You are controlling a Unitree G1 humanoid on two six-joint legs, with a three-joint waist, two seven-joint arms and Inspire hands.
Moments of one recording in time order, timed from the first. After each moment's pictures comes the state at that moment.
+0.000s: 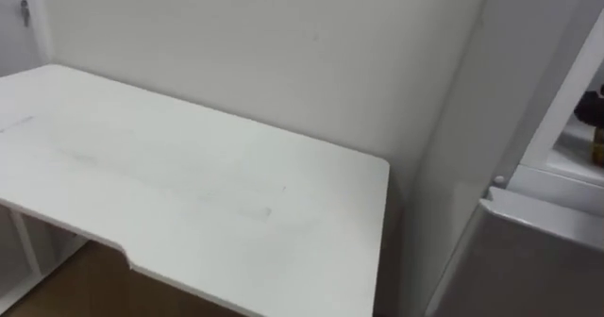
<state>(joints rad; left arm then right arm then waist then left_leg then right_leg) 0.42 0.38 0.25 0.95 -0.32 0.22 0.00 -0.85 -0.87 0.18 0.74 0.58 0.19 -0.40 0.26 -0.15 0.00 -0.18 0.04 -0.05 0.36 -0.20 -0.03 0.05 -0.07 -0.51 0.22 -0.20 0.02</state>
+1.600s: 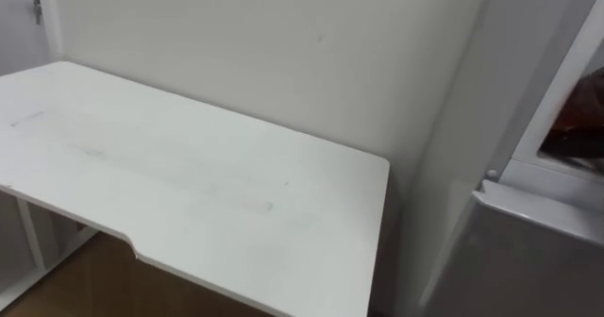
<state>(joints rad) 0.40 0.40 0.20 0.96 -0.36 0.20 -0.04 -0.80 -0.90 0.20 0.85 0.85 0.08 -0.06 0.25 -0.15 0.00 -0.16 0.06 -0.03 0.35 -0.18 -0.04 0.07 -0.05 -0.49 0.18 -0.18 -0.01</state>
